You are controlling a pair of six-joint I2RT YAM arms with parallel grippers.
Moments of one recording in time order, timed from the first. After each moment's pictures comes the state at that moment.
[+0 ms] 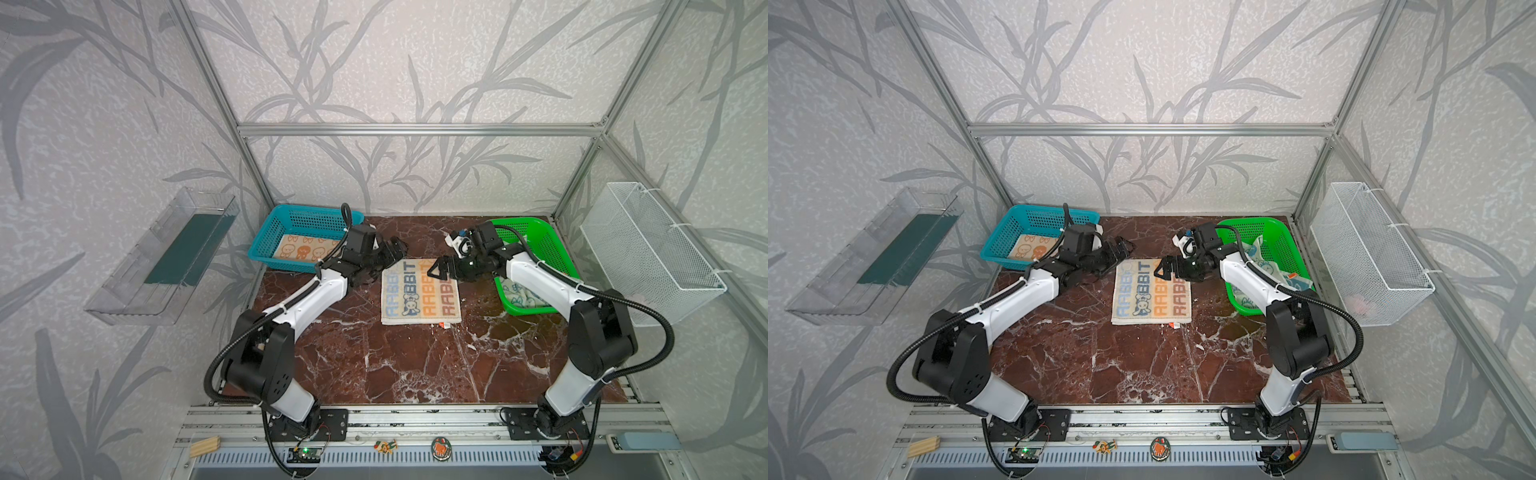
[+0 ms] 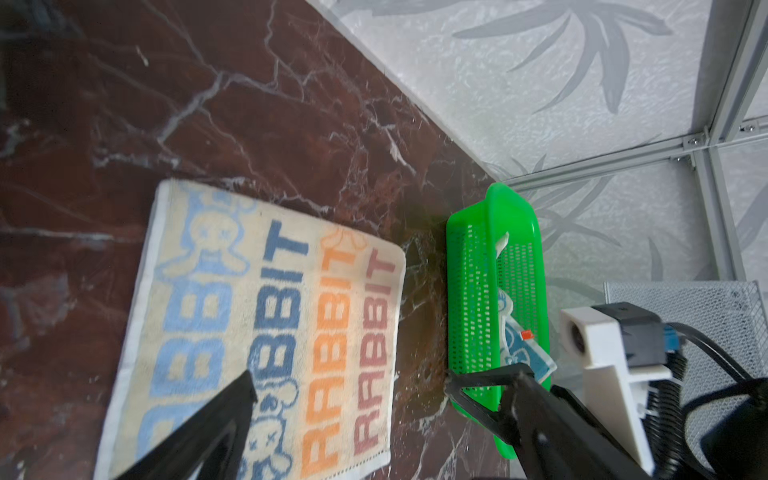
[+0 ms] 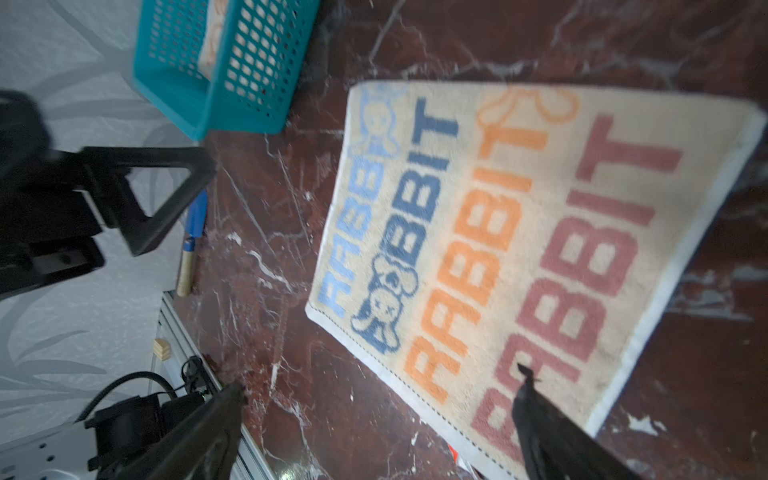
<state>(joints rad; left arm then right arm) -0.38 1.63 1.19 -0.15 0.28 -0.91 0.38 1.76 1.38 -0.53 -0.58 0.37</state>
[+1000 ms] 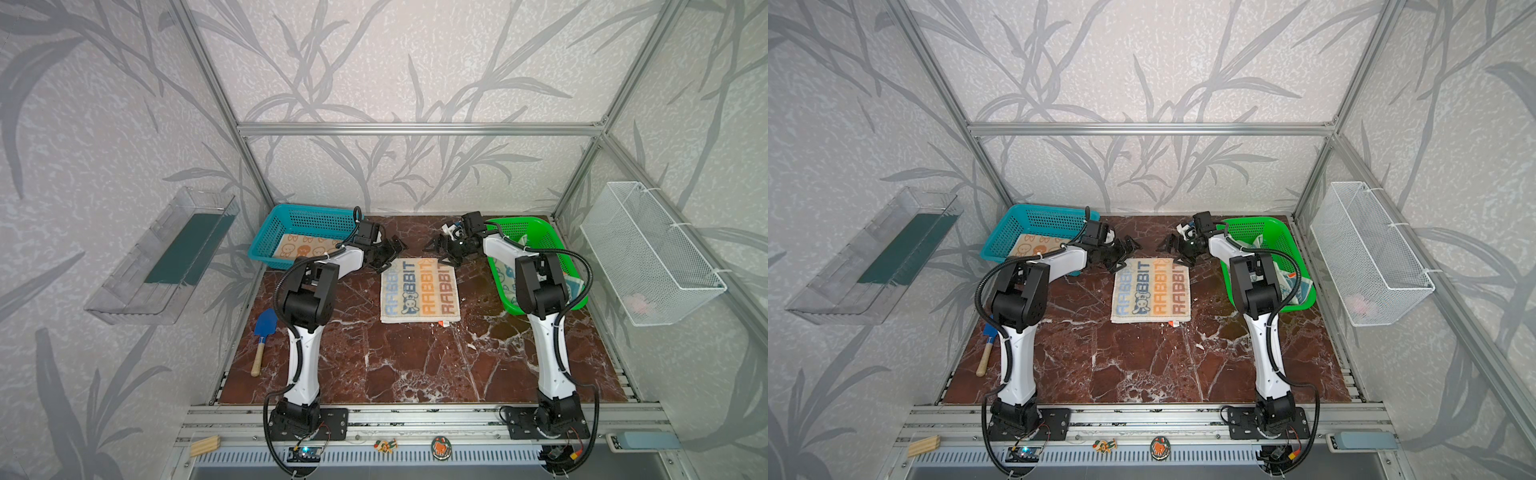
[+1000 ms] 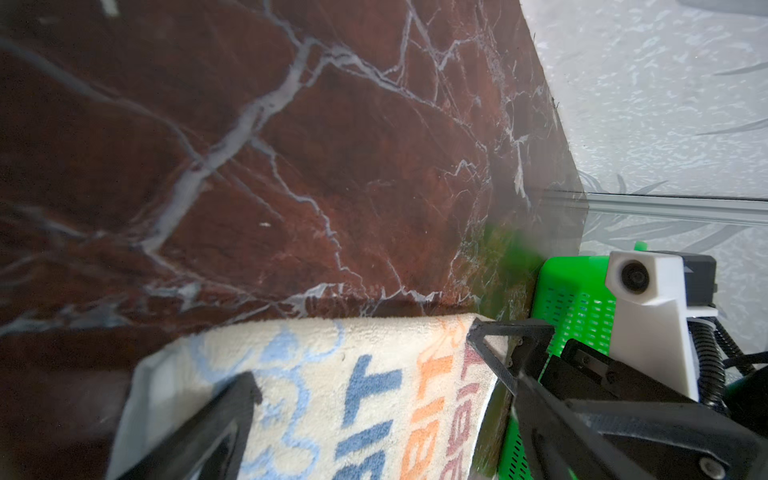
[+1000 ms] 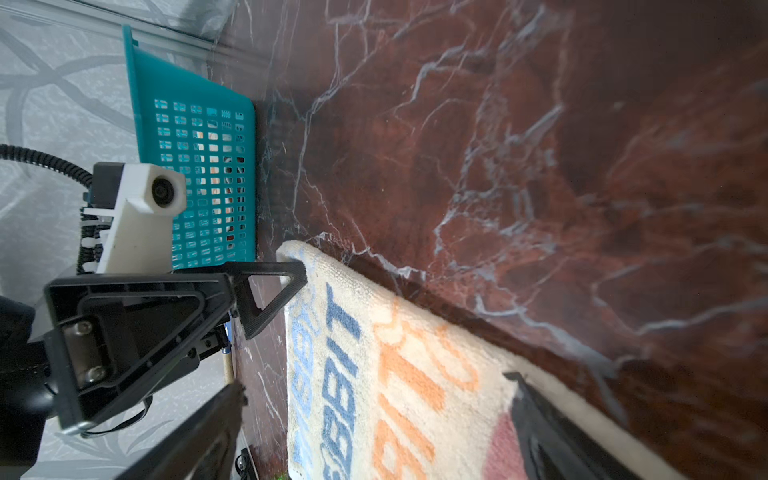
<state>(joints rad) -0.27 2.17 1.50 -0.15 0.43 -0.91 0.25 2.38 1.83 -0.41 -0.79 0.53</state>
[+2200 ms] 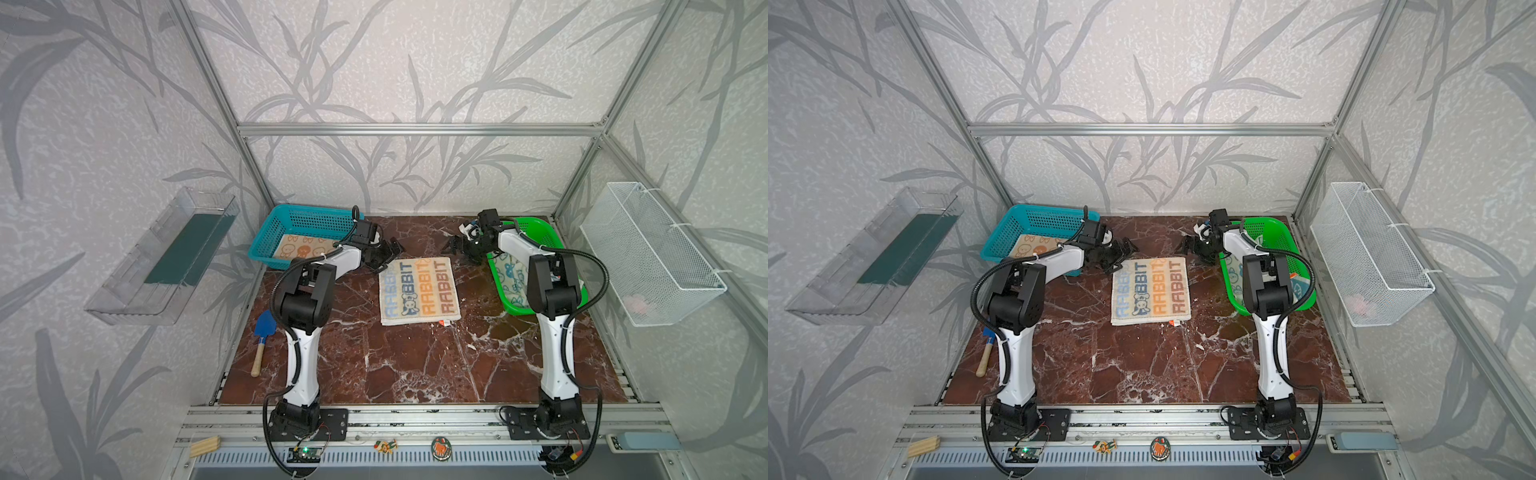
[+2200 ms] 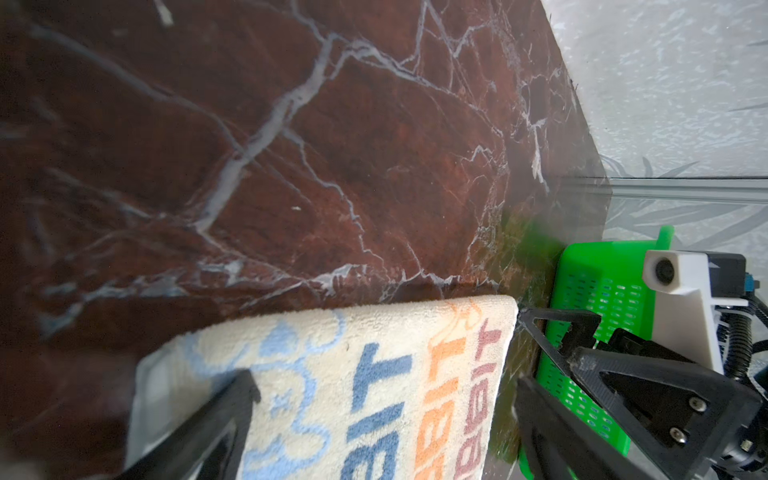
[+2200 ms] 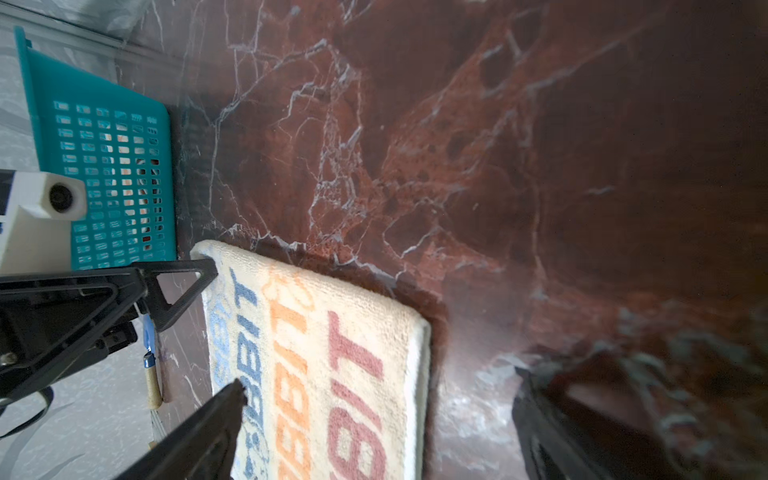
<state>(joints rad) -0.26 2.14 1.52 -0.26 0.43 -0.82 0.17 2.32 1.84 -0.64 -0.63 0.32</state>
